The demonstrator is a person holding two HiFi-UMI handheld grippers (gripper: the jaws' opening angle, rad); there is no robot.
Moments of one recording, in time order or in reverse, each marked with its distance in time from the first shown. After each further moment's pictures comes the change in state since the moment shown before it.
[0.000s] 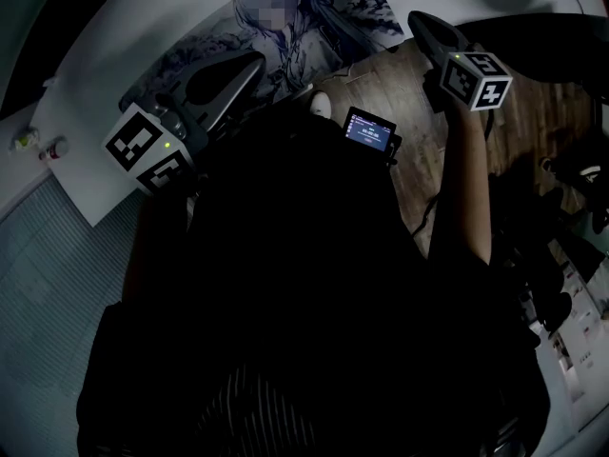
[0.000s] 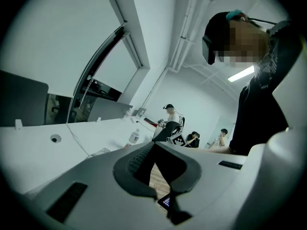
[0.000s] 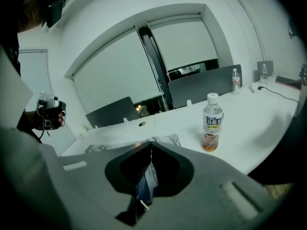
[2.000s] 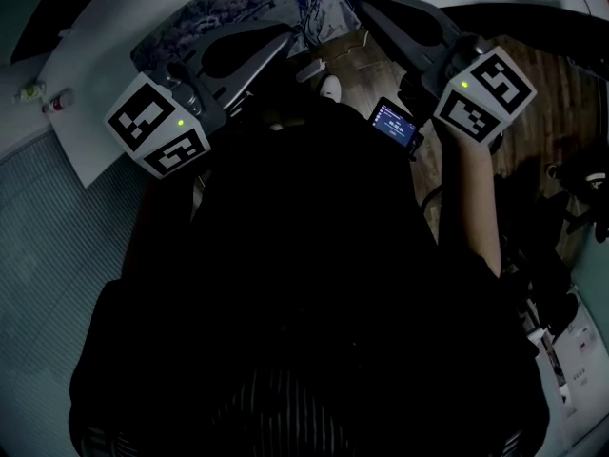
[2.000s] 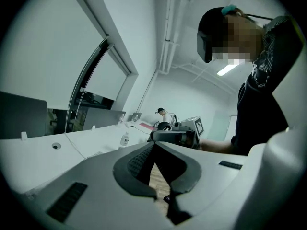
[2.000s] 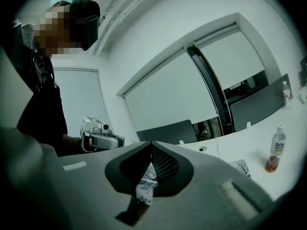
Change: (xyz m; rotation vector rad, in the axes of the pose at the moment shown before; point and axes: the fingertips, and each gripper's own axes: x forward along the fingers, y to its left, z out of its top) left arm -0.046 -0.093 -0.016 0.135 -0.057 0.018; right arm -0.087 0.263 0.057 -0.153 -0.195 0.483
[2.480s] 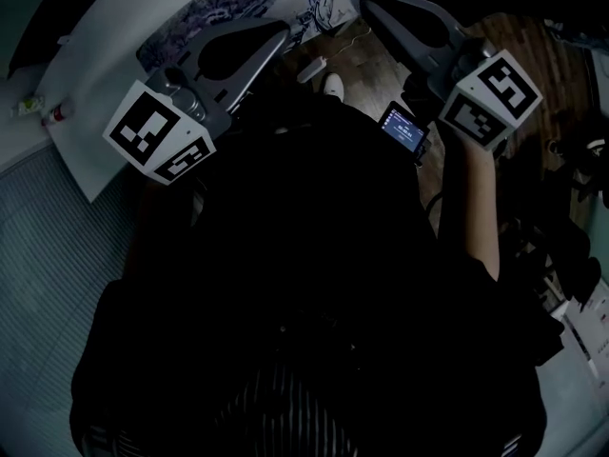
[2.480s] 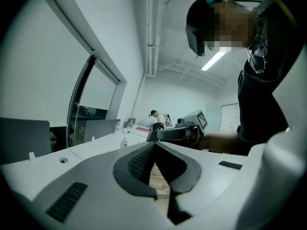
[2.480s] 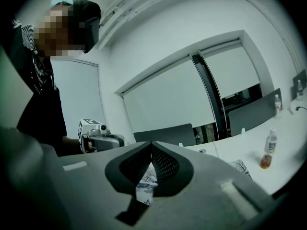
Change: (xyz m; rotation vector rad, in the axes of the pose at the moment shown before) left arm -0.081 -0.029 -0.010 0.161 -0.047 -0.043; right arm 0.010 0.089 -0.008 -0.059 -0.030 -0.113
